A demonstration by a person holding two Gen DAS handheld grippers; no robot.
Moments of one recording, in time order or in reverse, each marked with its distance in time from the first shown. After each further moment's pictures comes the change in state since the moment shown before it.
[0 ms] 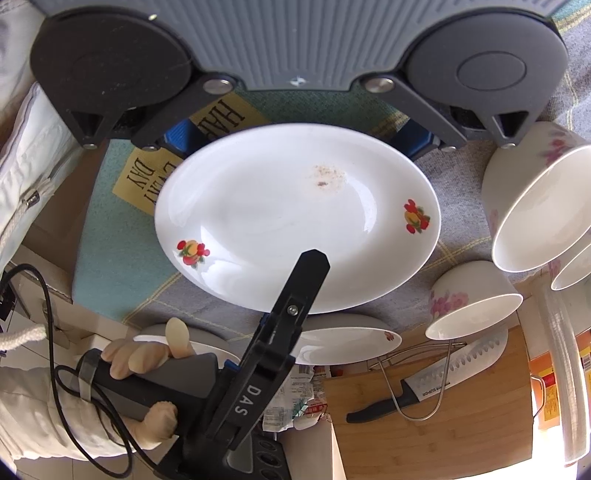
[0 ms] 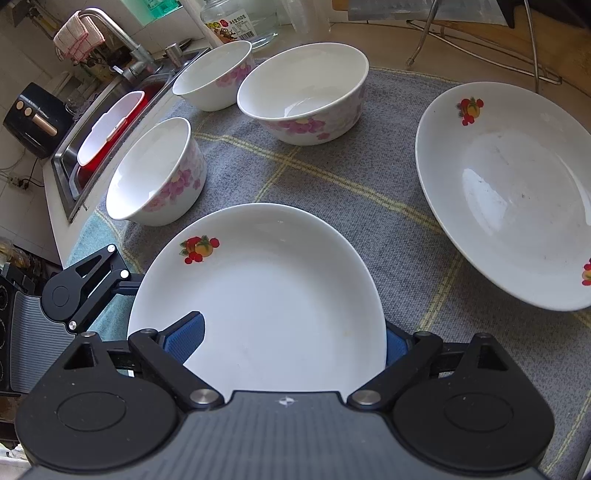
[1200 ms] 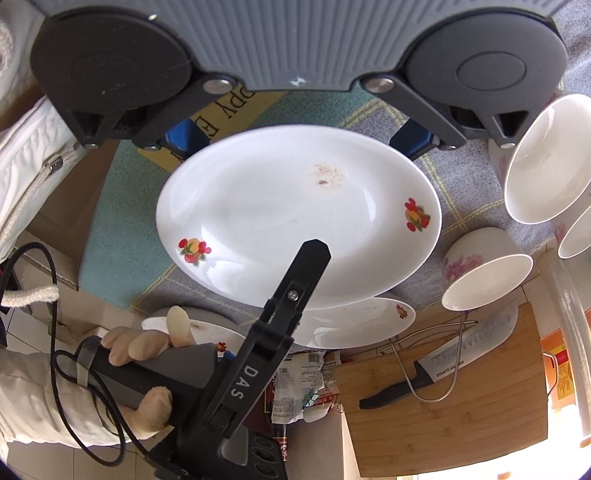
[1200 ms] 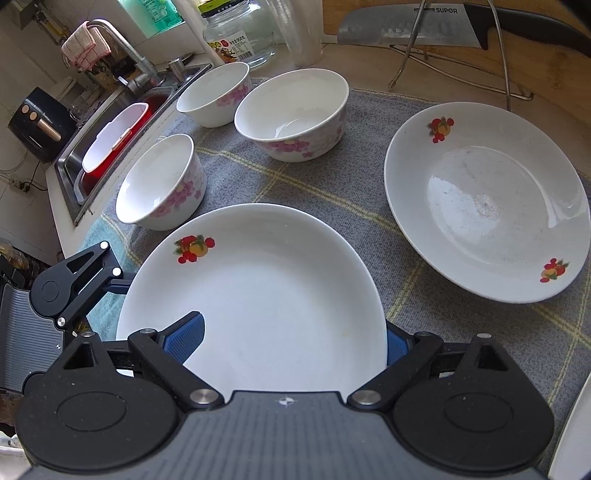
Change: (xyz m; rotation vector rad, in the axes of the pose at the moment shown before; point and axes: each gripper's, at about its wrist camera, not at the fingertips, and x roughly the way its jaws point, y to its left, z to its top) left arm -0.005 -0.010 0.026 0.016 0.014 -0.003; right arm -0.034 -0.008 -0.009 -0.013 -0.046 -0.018
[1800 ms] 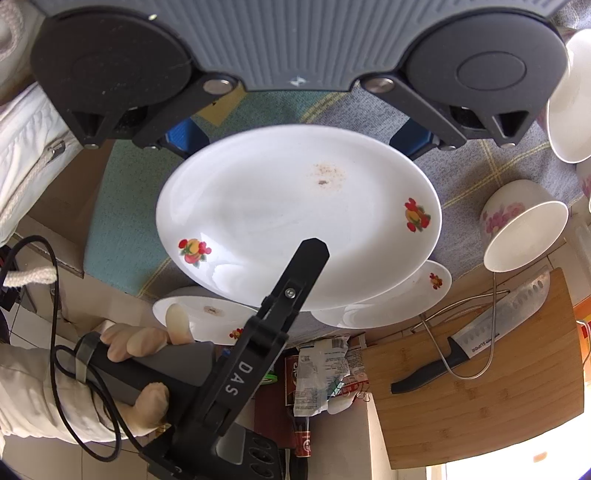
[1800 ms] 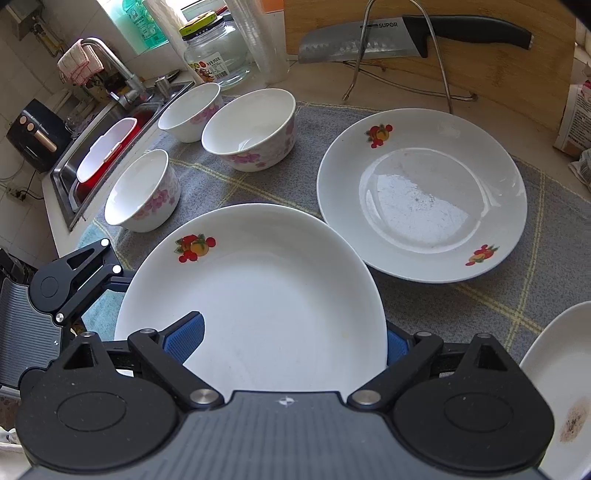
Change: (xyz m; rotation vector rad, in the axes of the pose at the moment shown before) left arm 0.027 -0.022 0.039 0.032 -0.003 -0.023; right arm -0.039 -0.038 -0.016 0.013 -0.040 -0.023
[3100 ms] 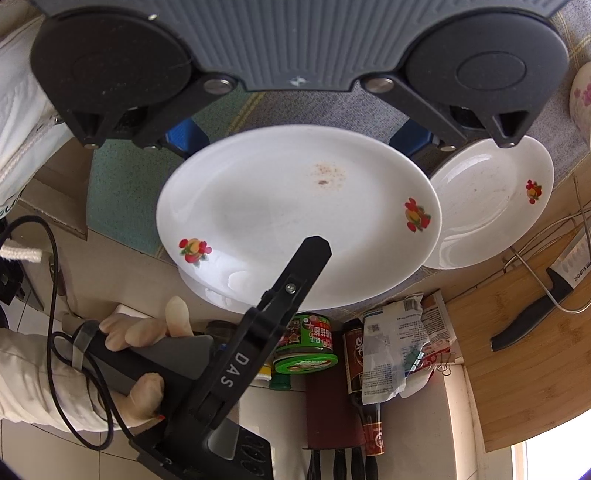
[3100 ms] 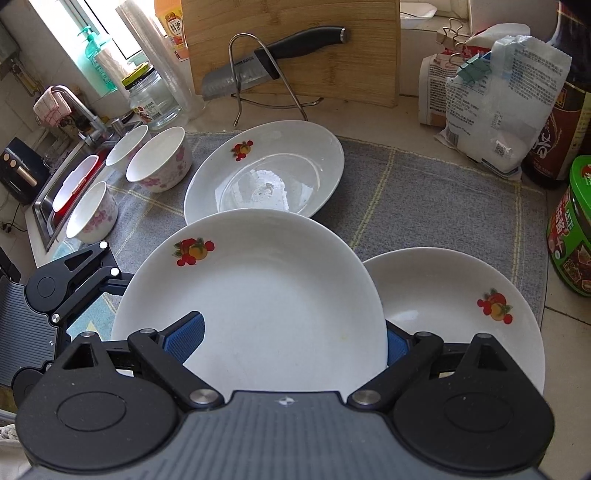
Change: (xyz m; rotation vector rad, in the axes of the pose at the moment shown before) left arm 0.090 -0.061 0.082 0.074 0.006 -0.063; right arm -0.074 -0.120 -0.050 0.078 -0.094 -0.051
